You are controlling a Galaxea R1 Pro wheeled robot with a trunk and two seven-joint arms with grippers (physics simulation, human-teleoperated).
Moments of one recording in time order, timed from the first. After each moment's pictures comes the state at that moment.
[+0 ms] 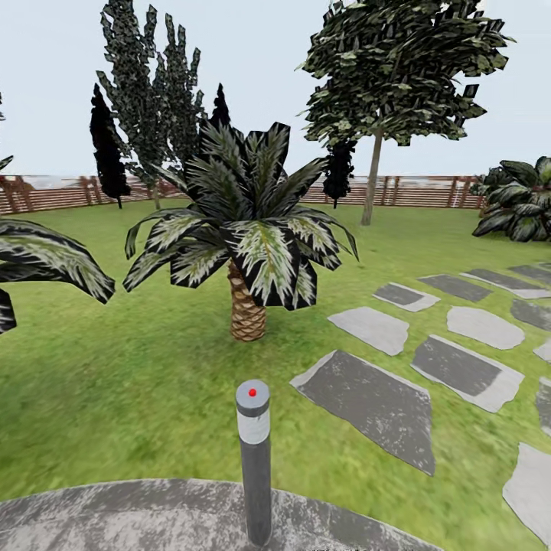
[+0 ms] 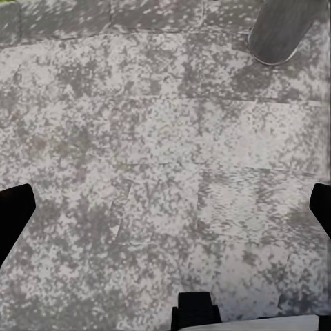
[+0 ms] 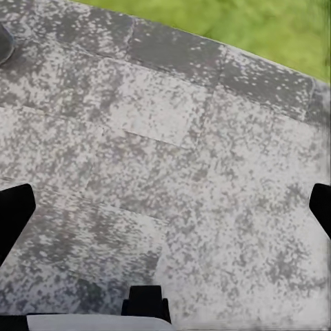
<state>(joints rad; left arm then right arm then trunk) -0.11 0.05 0.00 -0.29 -0.06 -0.24 0.00 -0.01 -0.06 -0.01 -0.49 0.00 -0.12 0.00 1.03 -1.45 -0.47</state>
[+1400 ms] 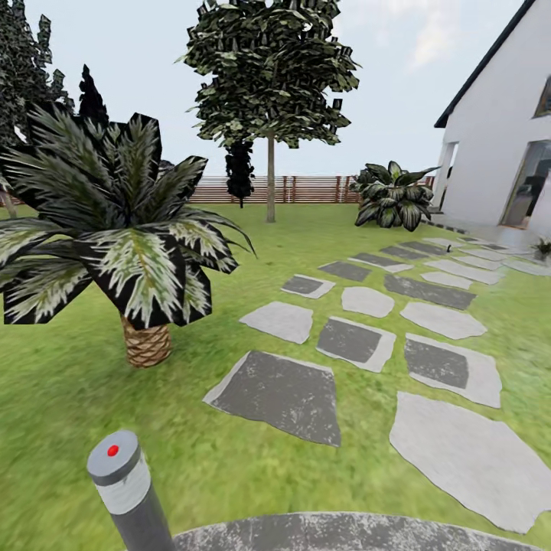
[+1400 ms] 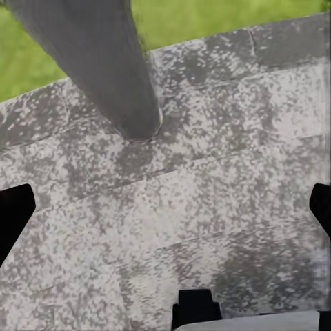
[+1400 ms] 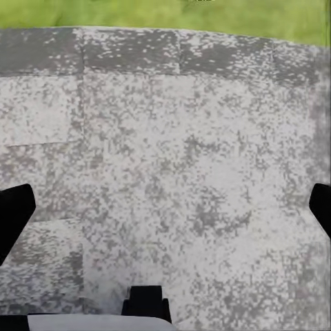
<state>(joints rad) -0.11 0.06 -0.01 -0.28 -0.06 -0.24 0.00 -0.01 -0.05 -0.01 -0.49 0.00 -0.12 0.00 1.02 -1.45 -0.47</state>
